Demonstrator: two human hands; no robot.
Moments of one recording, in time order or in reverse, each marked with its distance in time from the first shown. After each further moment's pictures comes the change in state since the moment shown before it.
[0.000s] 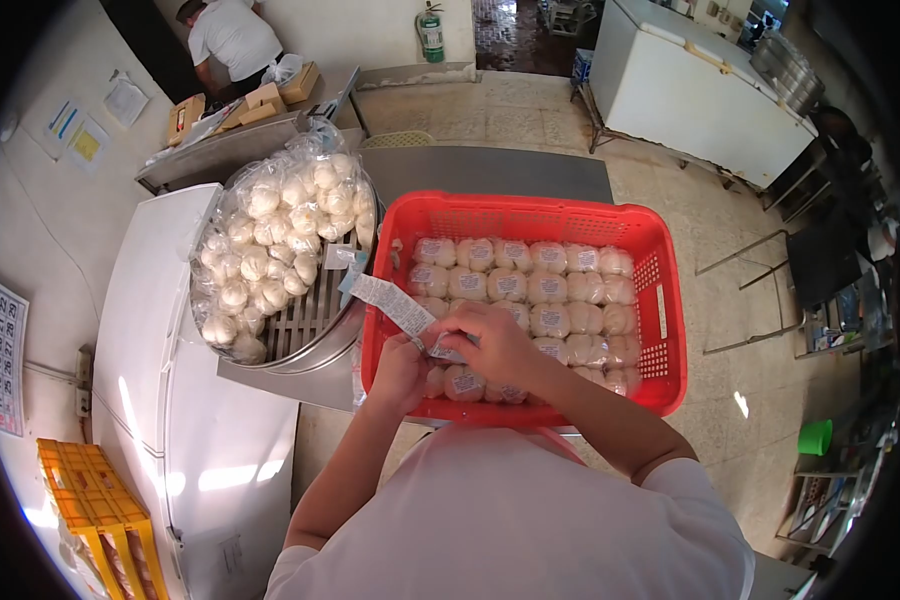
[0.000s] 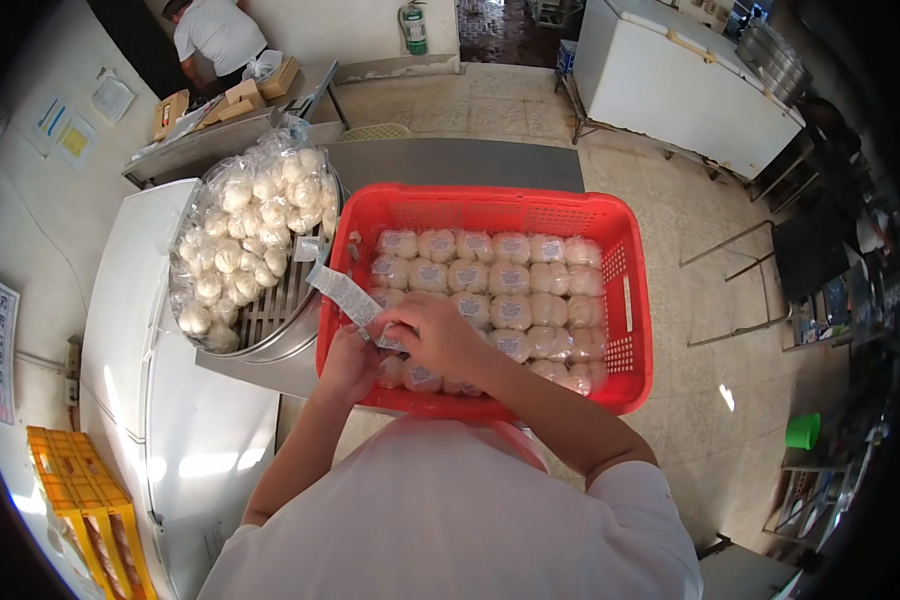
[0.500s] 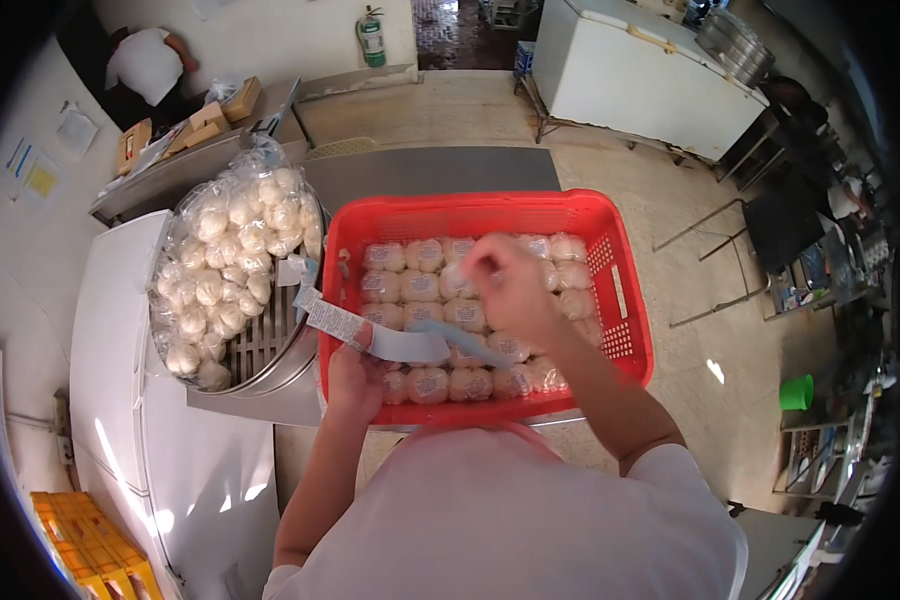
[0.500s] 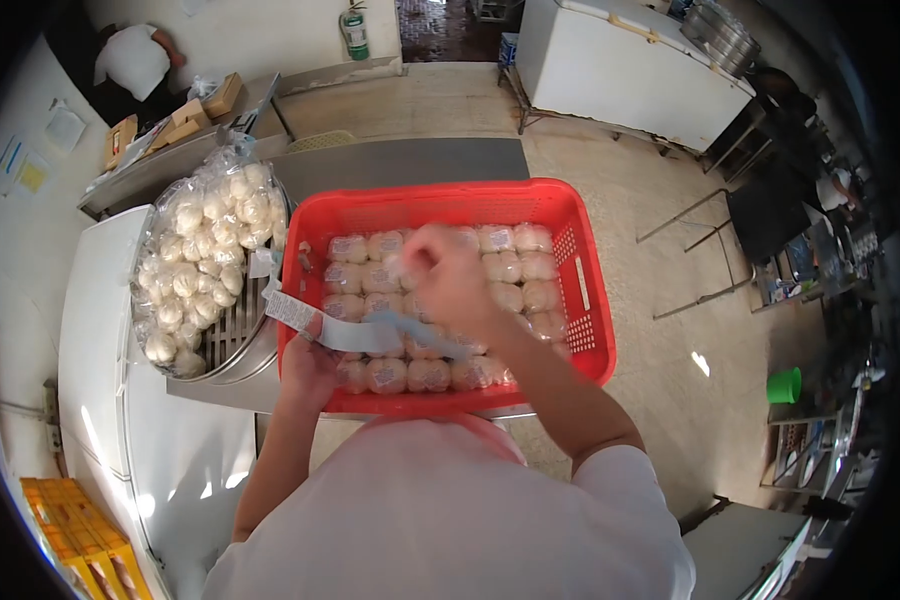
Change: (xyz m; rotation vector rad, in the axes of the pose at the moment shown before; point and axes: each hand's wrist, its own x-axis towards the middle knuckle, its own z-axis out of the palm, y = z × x) left_hand 0.001 0.004 0.002 -0.164 0.144 0.015; right_hand 0.006 -0.005 -0.075 -0.186 0.412 0.096
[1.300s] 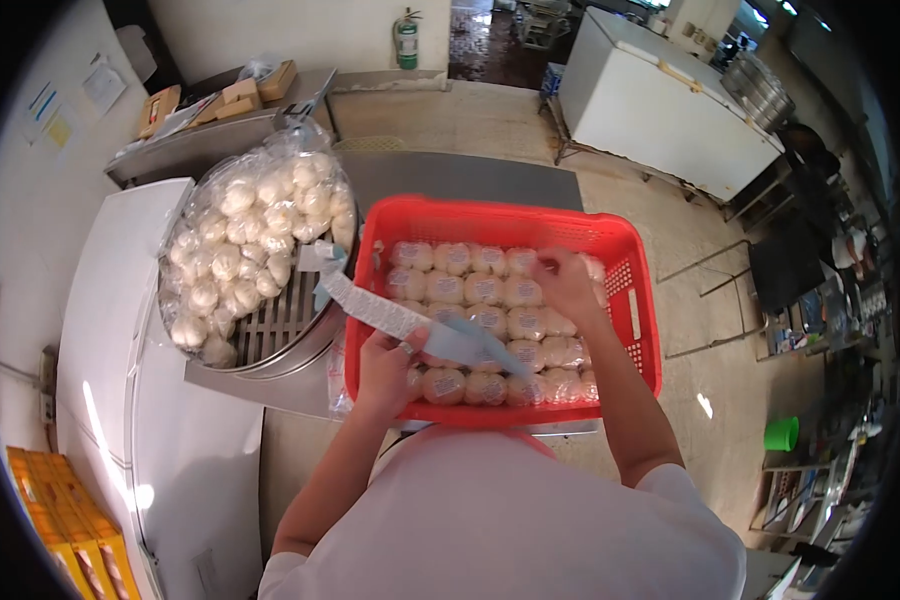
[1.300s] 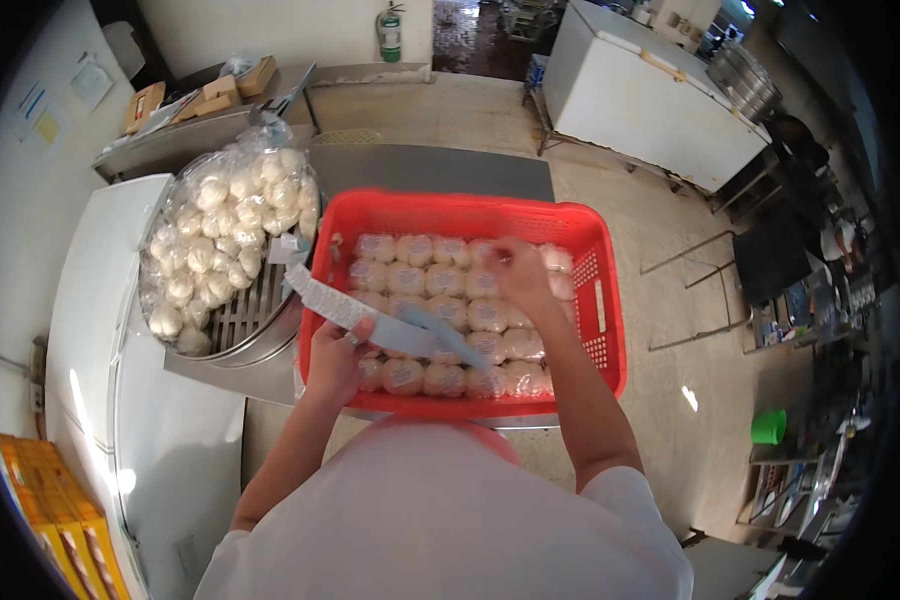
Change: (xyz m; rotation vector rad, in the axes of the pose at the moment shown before) left_hand -0.009 -0.004 0.004 0.209 -0.078 0.165; right_hand 0.002 0.111 -0.029 -0.272 -0.108 0.287
